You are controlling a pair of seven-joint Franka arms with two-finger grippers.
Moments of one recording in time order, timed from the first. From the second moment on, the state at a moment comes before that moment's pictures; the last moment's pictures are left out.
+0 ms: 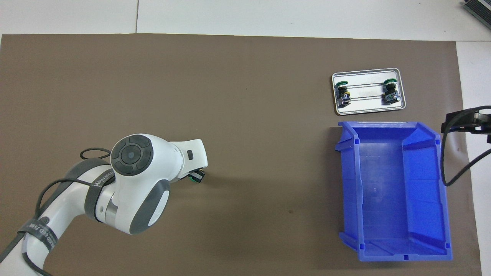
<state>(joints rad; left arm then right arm) -0.32 0.01 -0.21 -2.21 -0.11 2.25 0.12 -0.02 -0.08 -0.05 -1.67 -0.04 1.61 0.18</state>
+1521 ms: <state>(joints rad) -0.33 0.03 -0.20 -2.19 -0.11 2.25 0.12 -0.02 -0.09 -0.05 -1.68 -0.04 1.61 0.18</state>
